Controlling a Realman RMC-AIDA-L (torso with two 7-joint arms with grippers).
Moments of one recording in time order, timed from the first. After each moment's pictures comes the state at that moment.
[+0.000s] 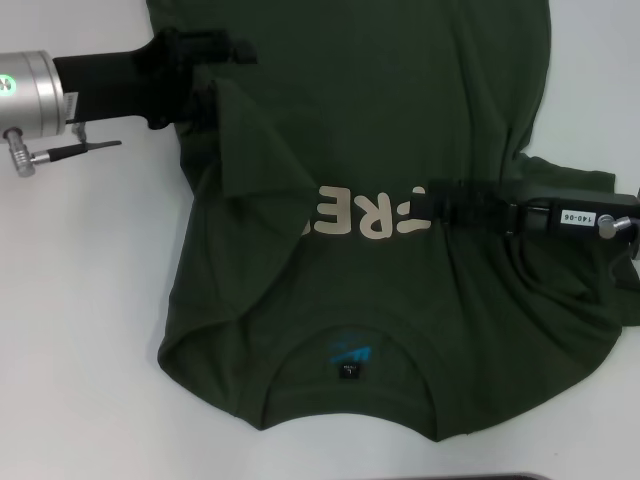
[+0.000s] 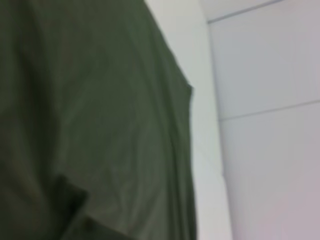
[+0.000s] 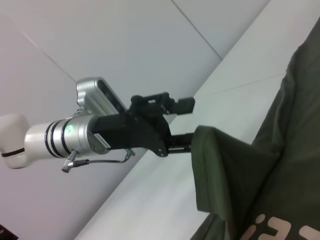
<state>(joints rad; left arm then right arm) -0.68 -2.05 -2.43 -0.59 -1.15 1.35 -2.63 0.45 2.07 -0.71 -0.52 -1.93 -1.60 1.71</state>
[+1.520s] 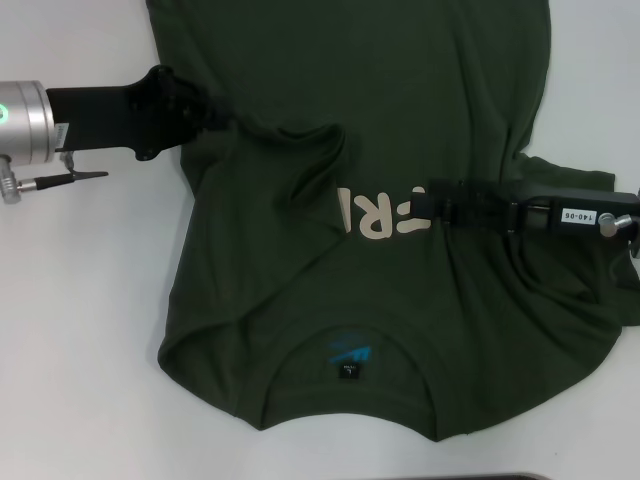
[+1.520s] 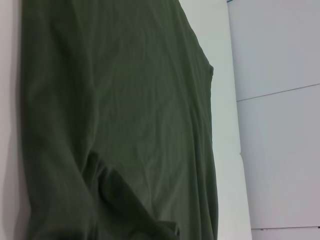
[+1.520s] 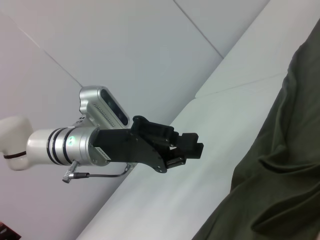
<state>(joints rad) -0.66 -2.02 -2.38 -0.56 -1.13 1.37 -2.61 0.45 2.07 -0.71 -0.52 -1.93 -1.60 1.72</state>
